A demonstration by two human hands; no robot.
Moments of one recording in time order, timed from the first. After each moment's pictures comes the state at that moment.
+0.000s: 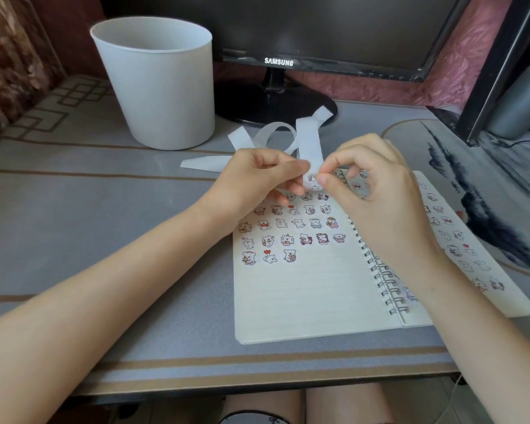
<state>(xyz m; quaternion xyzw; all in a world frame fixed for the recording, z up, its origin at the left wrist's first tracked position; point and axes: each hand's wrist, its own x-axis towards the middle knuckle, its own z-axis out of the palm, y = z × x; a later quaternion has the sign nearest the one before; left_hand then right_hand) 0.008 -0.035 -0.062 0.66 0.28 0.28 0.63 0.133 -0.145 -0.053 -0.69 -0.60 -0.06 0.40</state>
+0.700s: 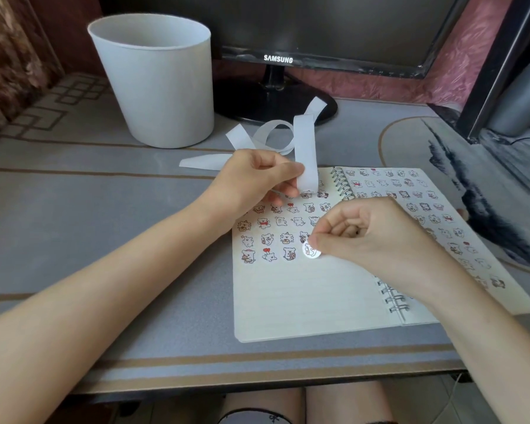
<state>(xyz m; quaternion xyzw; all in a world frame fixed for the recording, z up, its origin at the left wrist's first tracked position) 0.007 -0.034 -0.063 0.67 0.31 0.26 0.62 0.118 -0.171 -0.050 -0.73 -0.49 0.30 0.36</state>
